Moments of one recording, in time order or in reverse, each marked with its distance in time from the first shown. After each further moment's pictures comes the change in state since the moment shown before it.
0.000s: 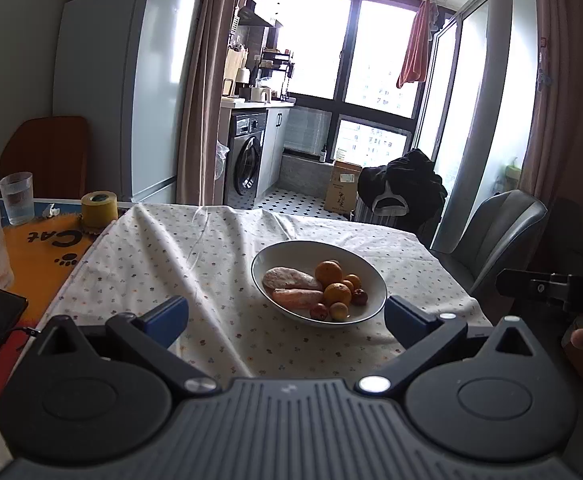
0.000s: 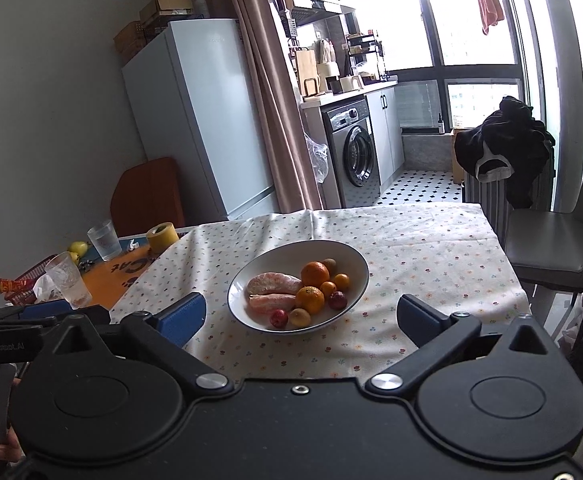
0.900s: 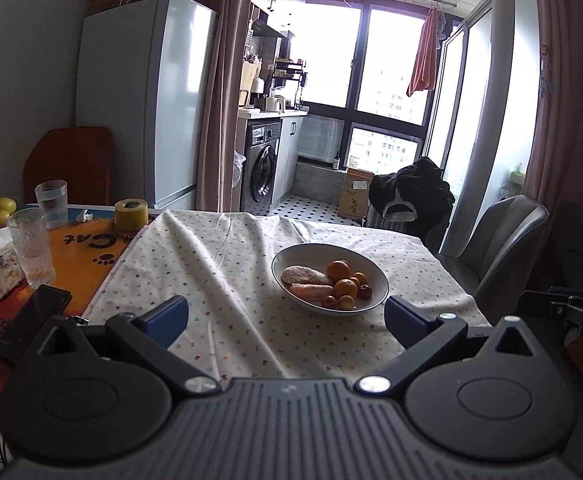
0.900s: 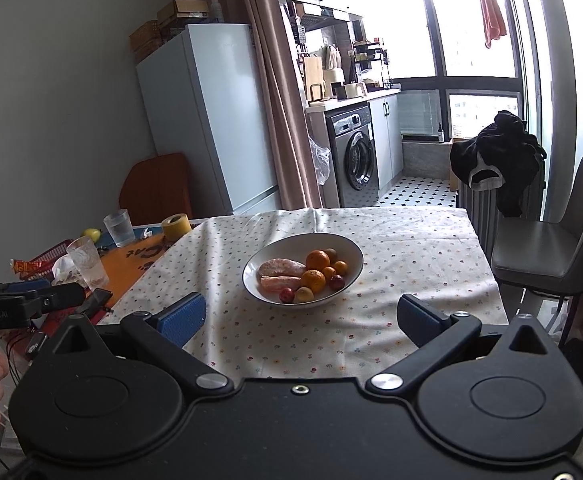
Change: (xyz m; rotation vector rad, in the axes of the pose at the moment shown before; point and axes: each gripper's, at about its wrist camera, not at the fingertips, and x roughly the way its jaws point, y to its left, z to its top) left arm -0.064 0.000 -0.005 0.005 -0.025 0.056; right arm -0.063 0.017 -0.014 -0.051 0.001 -0.007
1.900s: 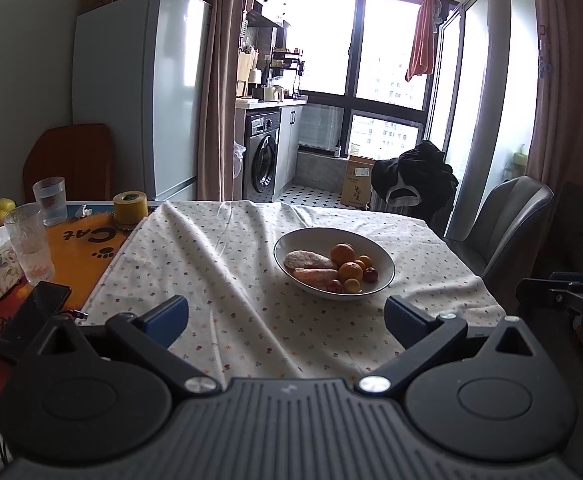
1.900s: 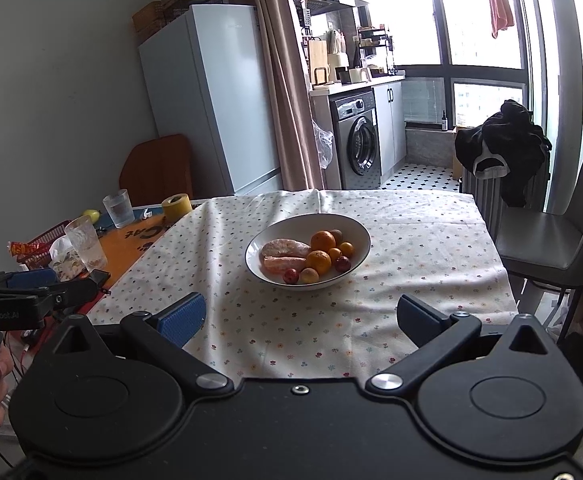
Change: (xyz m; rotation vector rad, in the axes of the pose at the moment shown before) left arm 0.012 -0.002 -0.012 0.036 0.034 0.005; right arm 0.011 0.007 -0.010 -0.017 0.044 -0.002
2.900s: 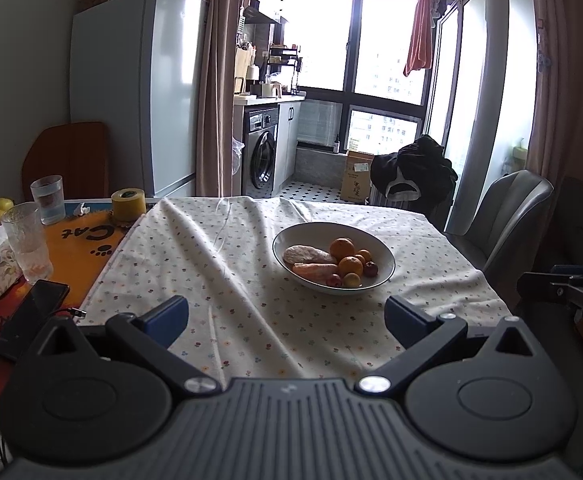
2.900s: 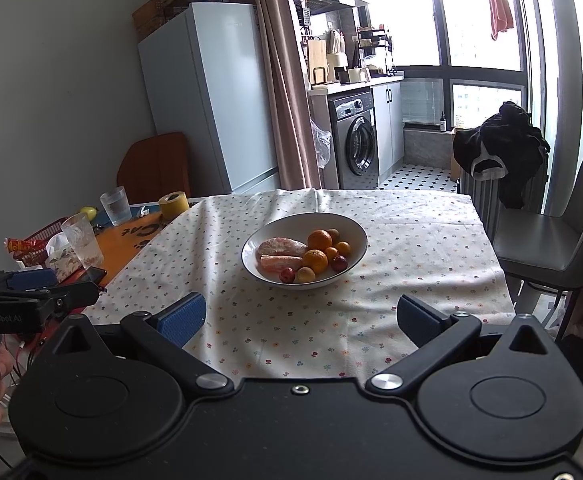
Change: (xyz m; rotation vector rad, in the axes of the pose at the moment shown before) left arm 0.005 -0.001 -0.004 0.010 0.011 0.003; right arm 0.002 -0.002 -0.001 -0.003 0.002 -0.005
